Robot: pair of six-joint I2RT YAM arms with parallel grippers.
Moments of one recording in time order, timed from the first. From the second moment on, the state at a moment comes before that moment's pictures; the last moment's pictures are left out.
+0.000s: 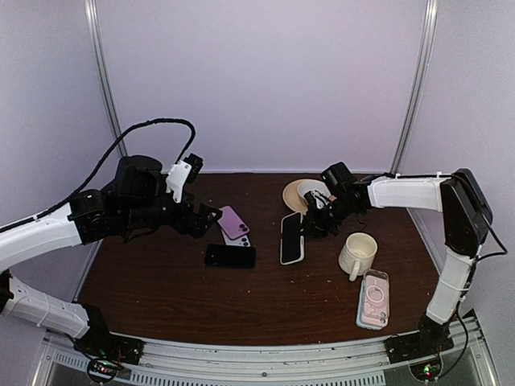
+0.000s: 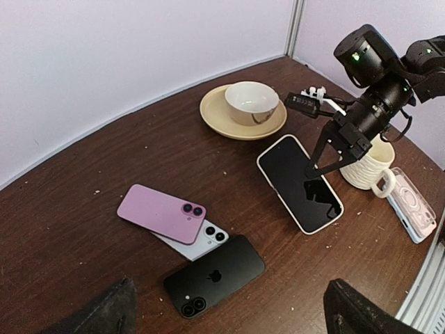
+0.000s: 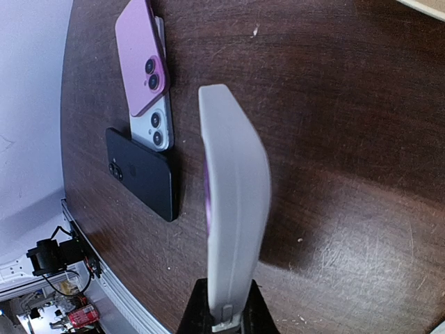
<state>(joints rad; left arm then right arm) -0.88 1.14 1.01 -0.34 -0.14 -0.15 0.54 1.81 1.25 -0.45 -0.51 0.60</state>
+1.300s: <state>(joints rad) -0.52 1.43 1.04 -0.36 0.15 -0.36 0.74 1.98 1.71 -0.87 -0.04 0.27</state>
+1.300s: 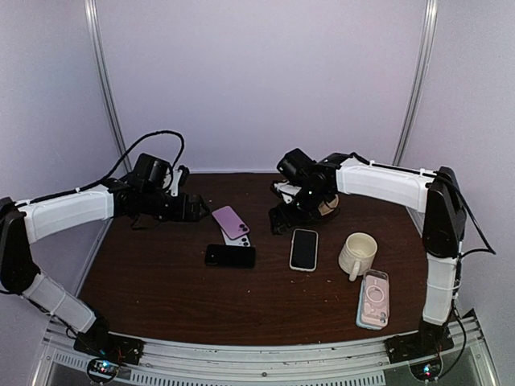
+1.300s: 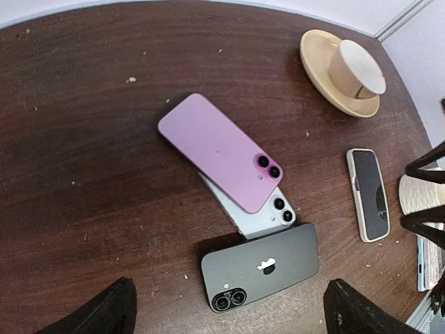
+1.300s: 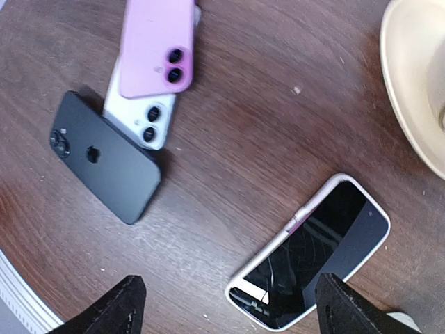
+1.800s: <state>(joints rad) -0.51 1.51 1.01 -0.34 0.18 -0.42 0.96 1.69 1.47 -1.10 0.25 0.49</state>
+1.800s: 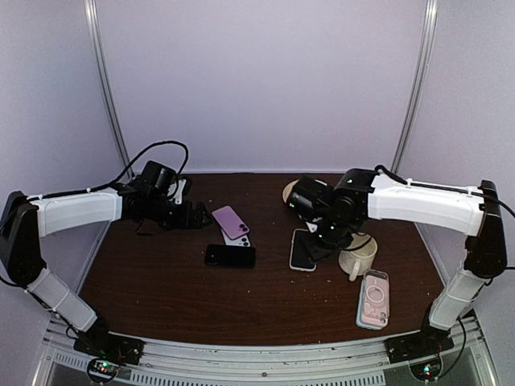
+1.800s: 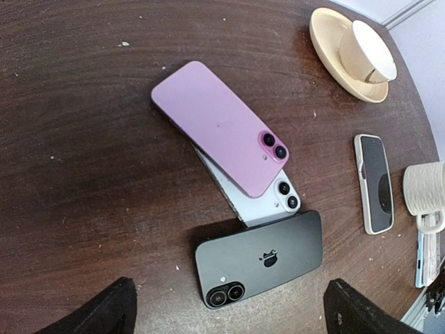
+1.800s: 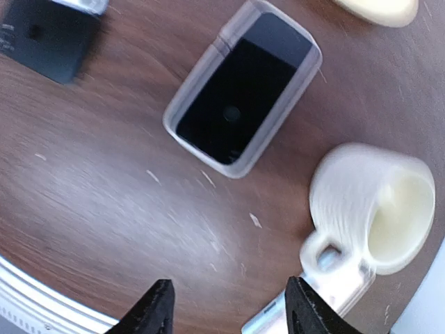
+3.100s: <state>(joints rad) -0.51 1.44 0.99 -0.31 0.25 -0.41 0.85 1.30 0.89 -1.10 0.23 1.00</state>
